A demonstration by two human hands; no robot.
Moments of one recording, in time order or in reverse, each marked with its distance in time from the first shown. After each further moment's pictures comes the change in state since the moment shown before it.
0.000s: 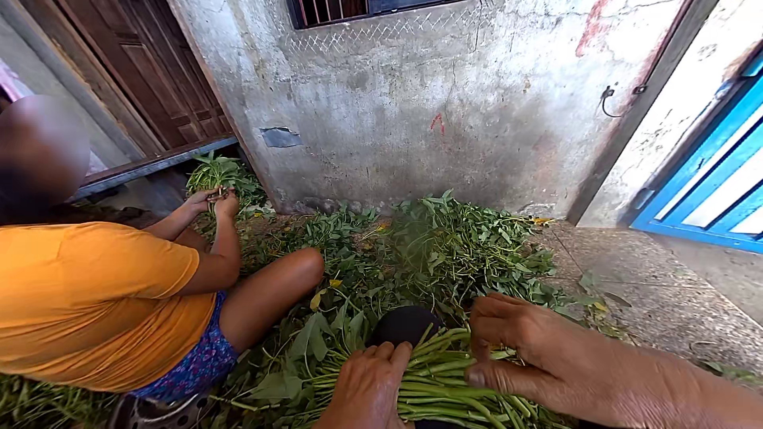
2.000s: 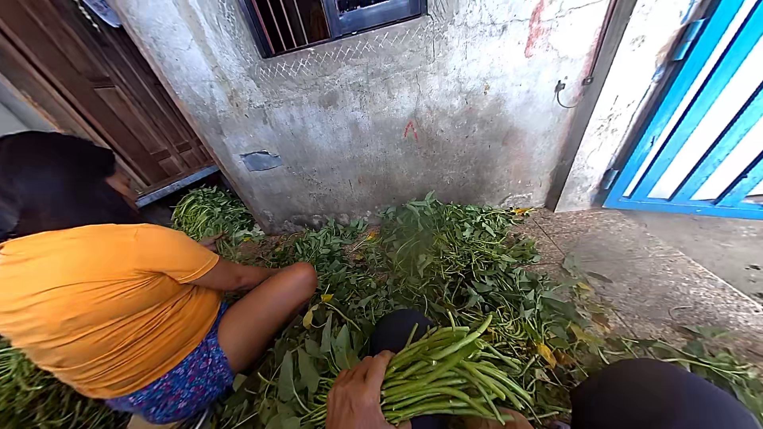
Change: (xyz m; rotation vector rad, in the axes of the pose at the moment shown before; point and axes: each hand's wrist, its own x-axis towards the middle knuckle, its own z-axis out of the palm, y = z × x) left_hand -0.014 0.009 0.029 -0.064 0.395 -0.060; right_hand -0.055 -0.029 0.152 0.157 -0.133 0.541
